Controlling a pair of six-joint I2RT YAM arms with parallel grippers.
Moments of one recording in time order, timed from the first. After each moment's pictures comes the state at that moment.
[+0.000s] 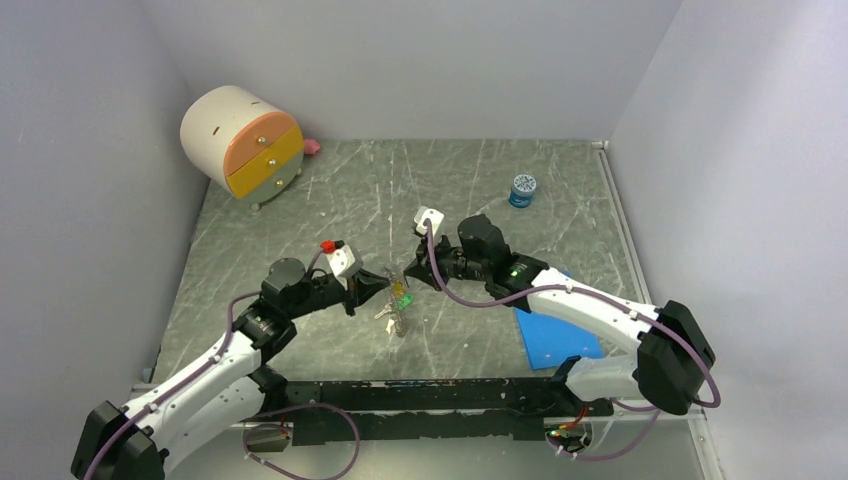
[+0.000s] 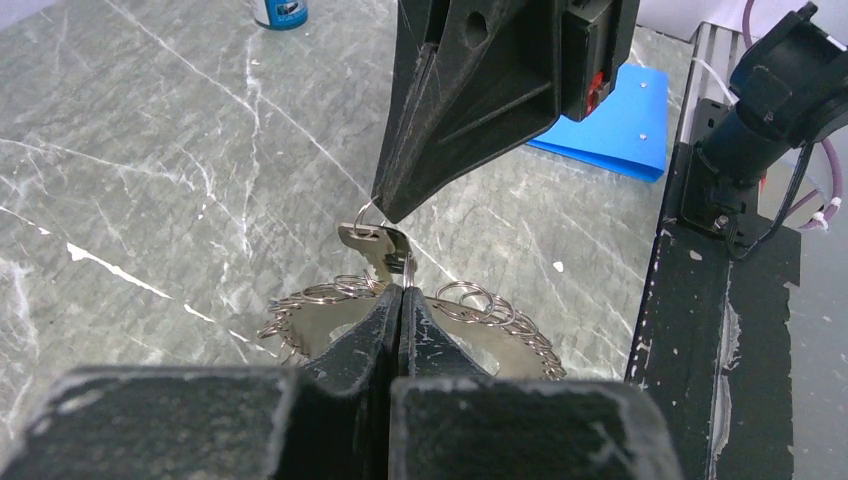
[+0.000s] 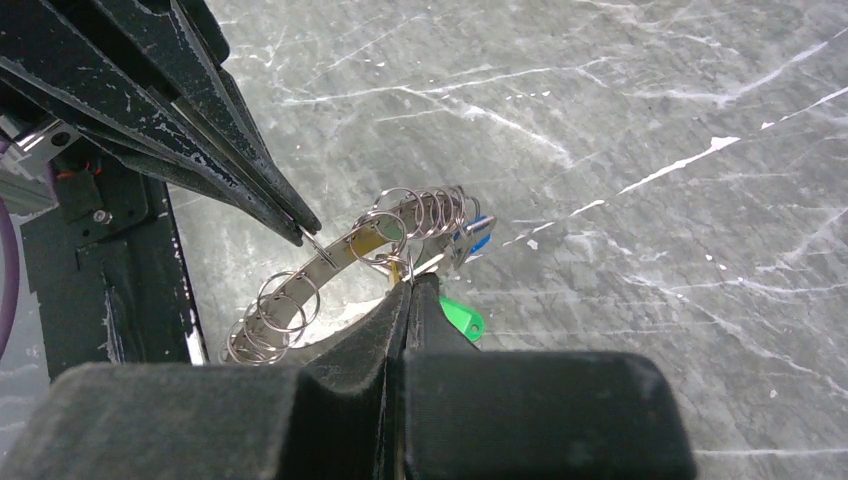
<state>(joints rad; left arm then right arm) -0.59 0.76 0.37 0.26 0.53 -0.02 0.83 1.28 0.82 0.04 -0.37 -0.03</state>
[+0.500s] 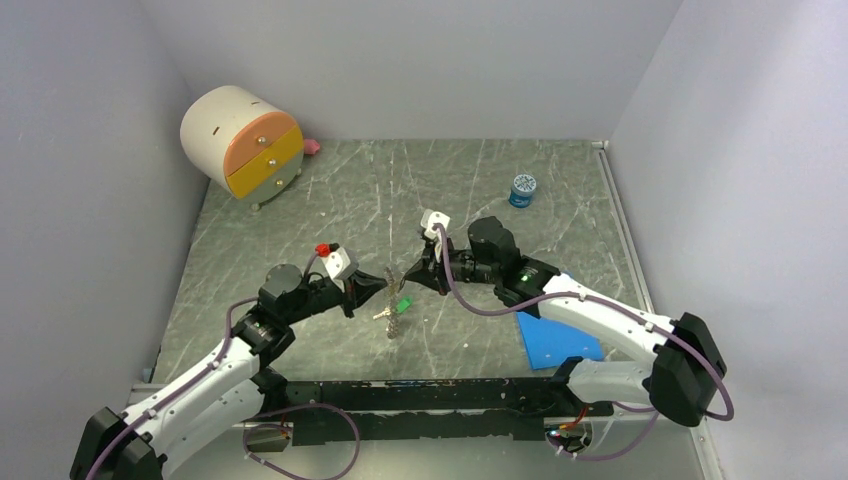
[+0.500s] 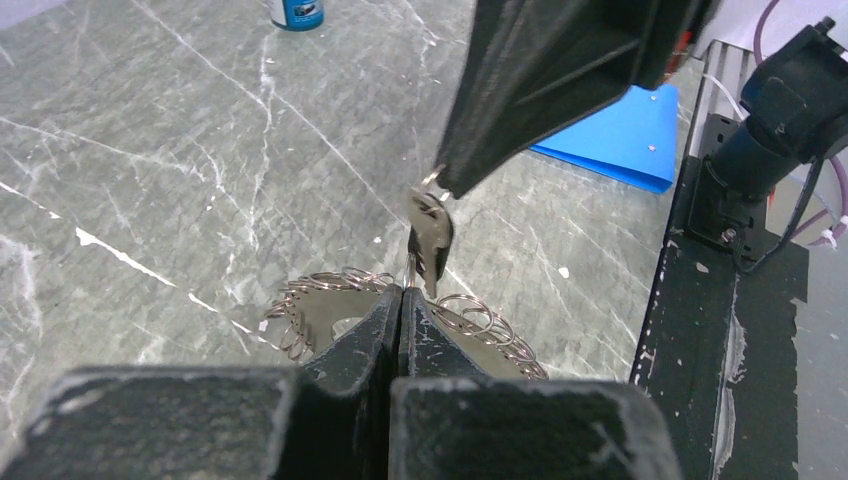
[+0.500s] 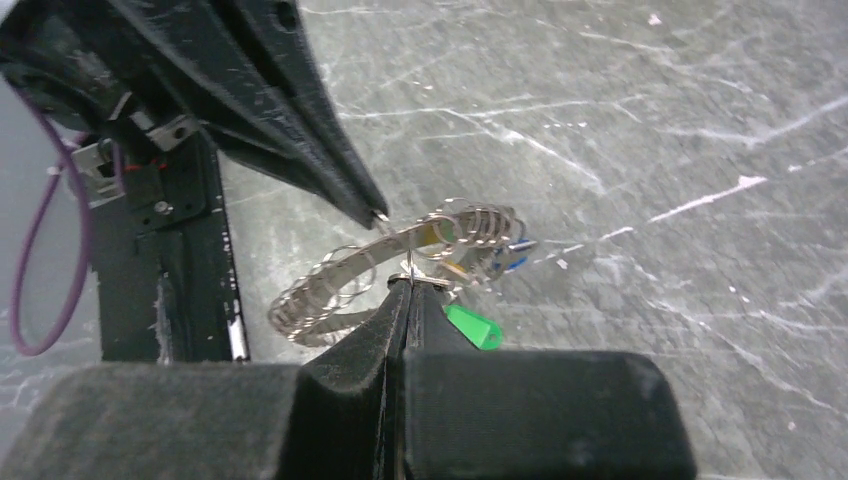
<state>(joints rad) -0.59 0.72 0.33 0.30 0.50 -0.06 0.83 1.21 0.80 0.05 -0.44 -0.03</state>
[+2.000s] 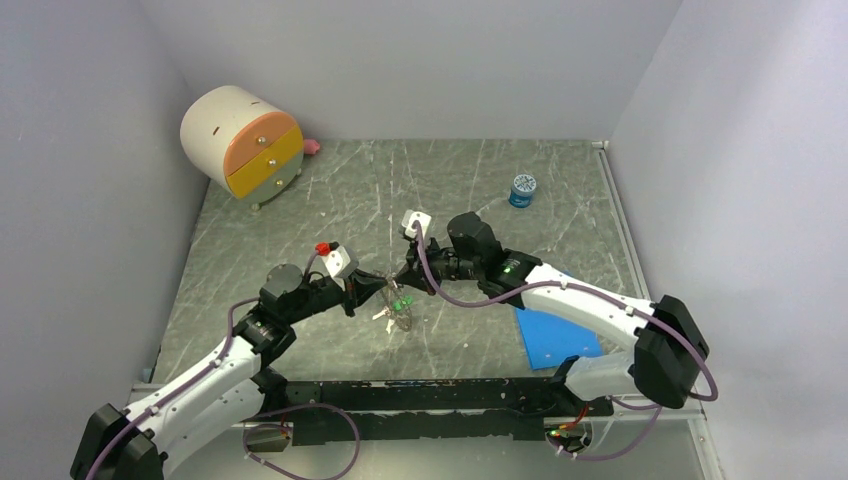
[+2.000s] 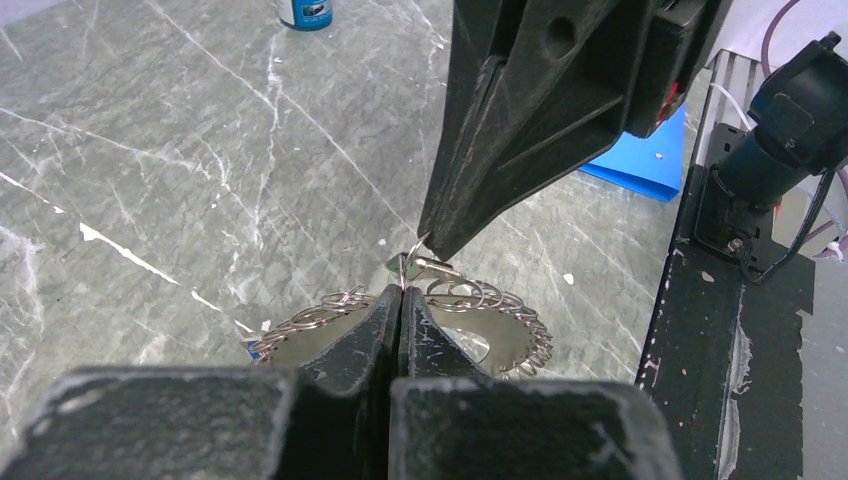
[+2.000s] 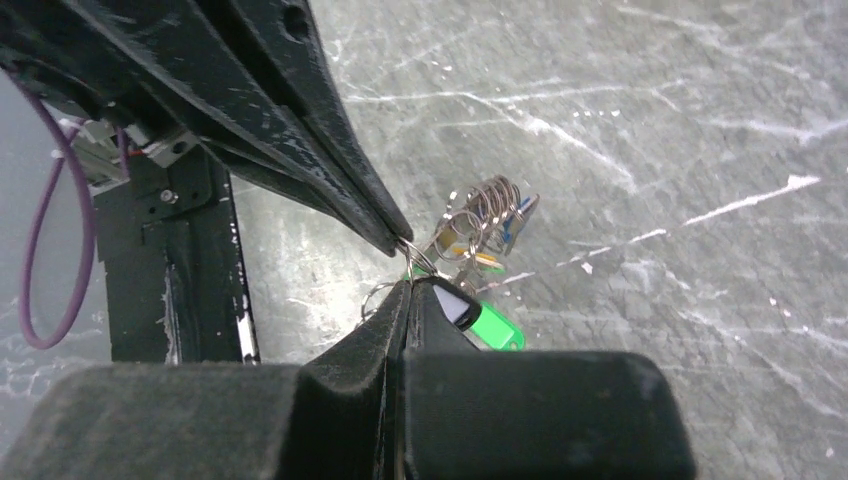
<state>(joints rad) -0.59 0.74 0.32 0.33 0.47 -0.08 0.86 1.32 0.90 -0.02 -0.43 -0.04</state>
